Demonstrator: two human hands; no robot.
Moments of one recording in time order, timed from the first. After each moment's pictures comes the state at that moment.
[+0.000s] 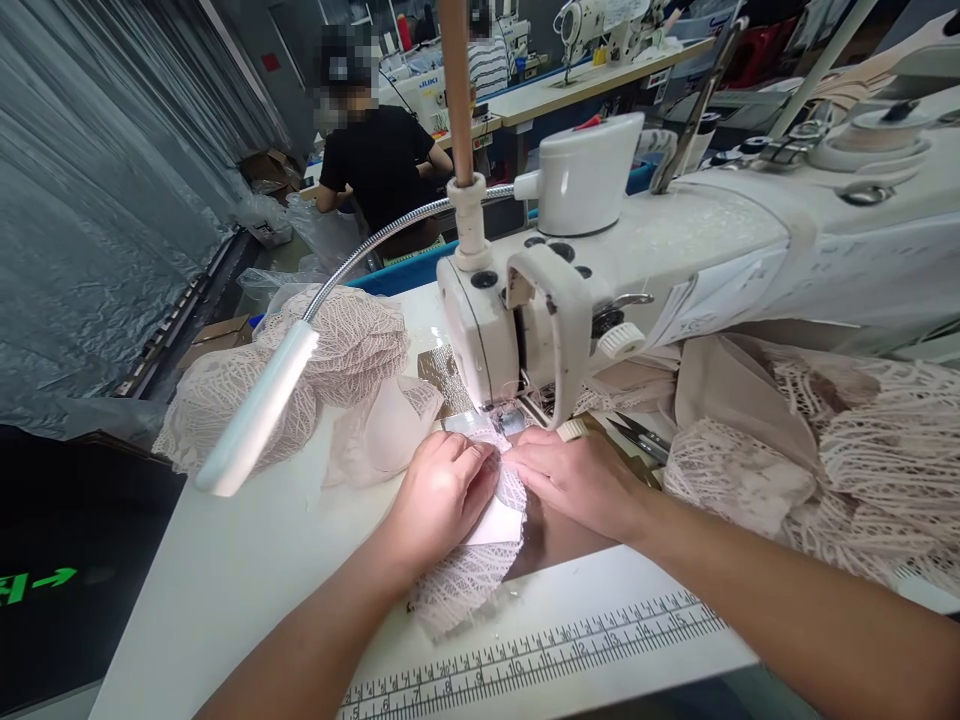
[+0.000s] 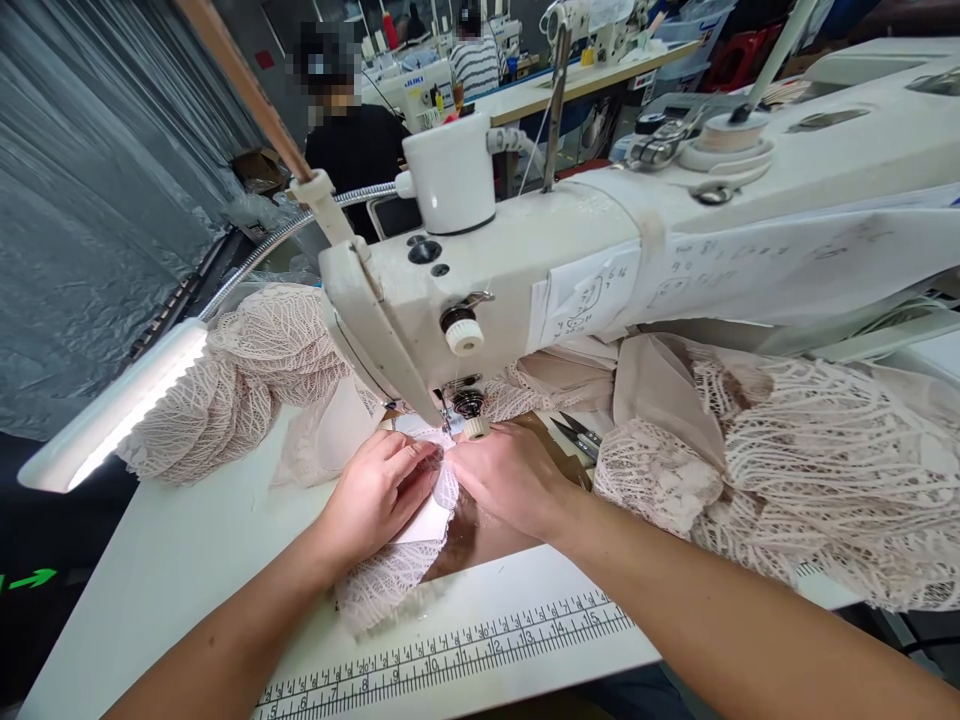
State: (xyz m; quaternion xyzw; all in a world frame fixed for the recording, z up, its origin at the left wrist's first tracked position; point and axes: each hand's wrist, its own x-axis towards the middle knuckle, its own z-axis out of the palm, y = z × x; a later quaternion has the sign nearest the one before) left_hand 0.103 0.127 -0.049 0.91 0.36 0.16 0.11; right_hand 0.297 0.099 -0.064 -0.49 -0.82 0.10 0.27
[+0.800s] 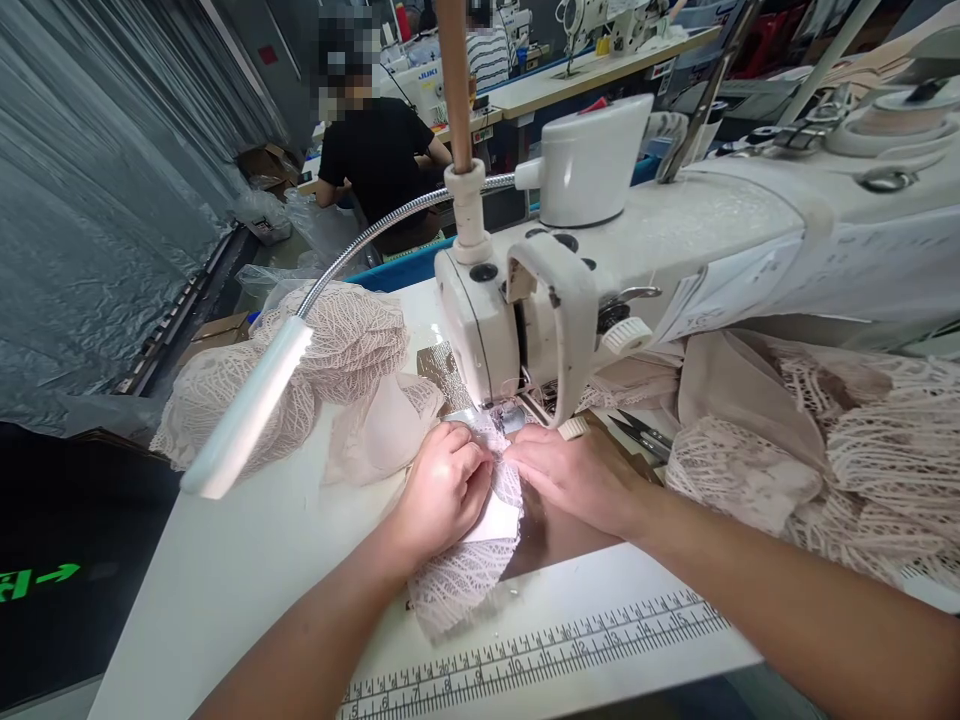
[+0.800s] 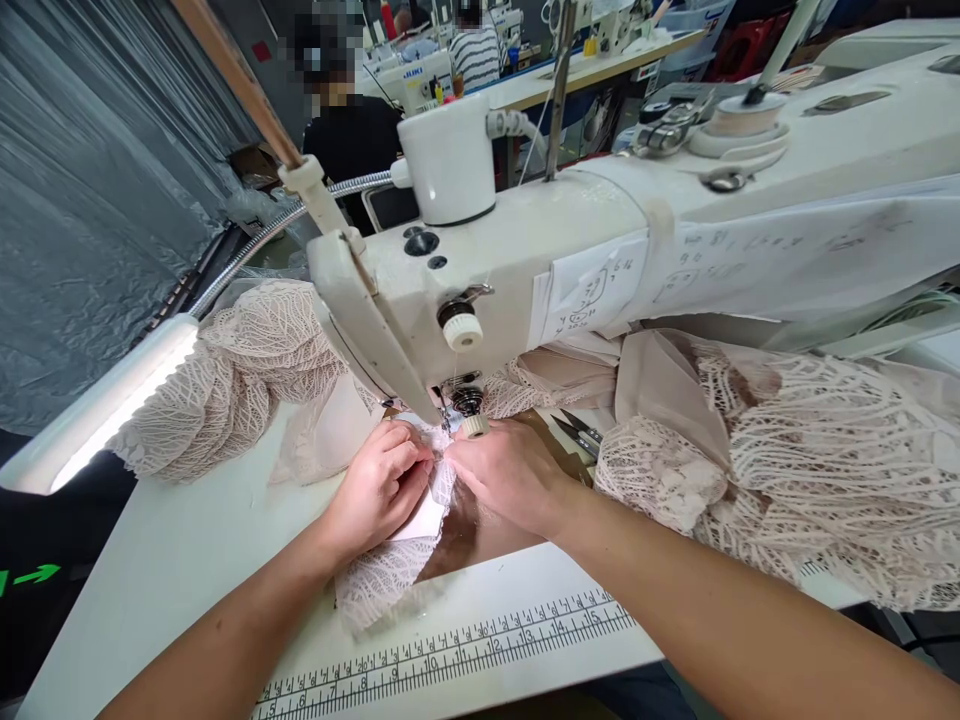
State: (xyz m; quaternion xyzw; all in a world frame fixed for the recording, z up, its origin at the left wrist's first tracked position) left_hand 0.108 0.132 -0.053 0.90 0.32 0.24 0.17; right_hand 0.296 0.101 -0.059 -0.51 -0.83 0.12 0.22
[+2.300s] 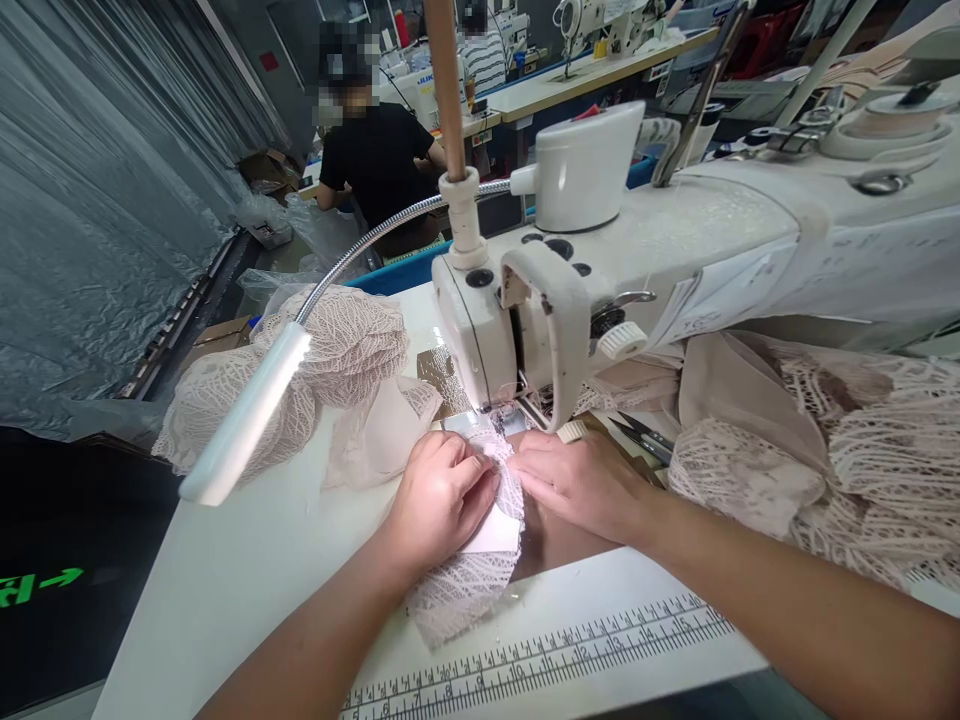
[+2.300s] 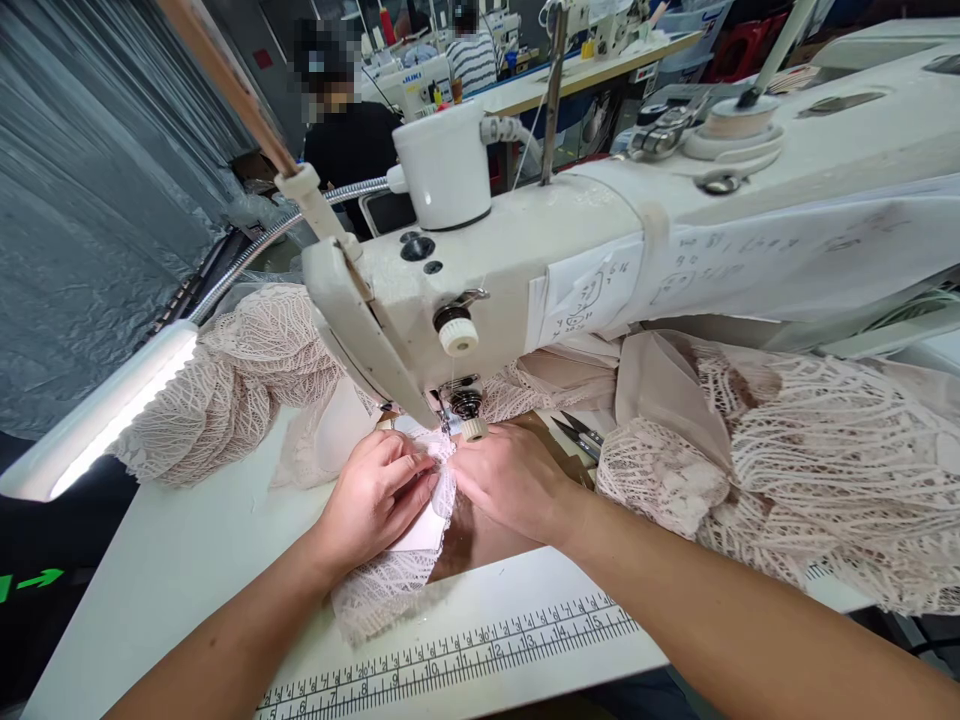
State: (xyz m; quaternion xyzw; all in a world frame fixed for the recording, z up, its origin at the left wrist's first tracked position) left_hand 0.101 0.127 -0.052 0.92 0.33 0.21 0.09; right_hand 0.300 0.100 -0.072 -0.46 -0.84 0.06 0.28
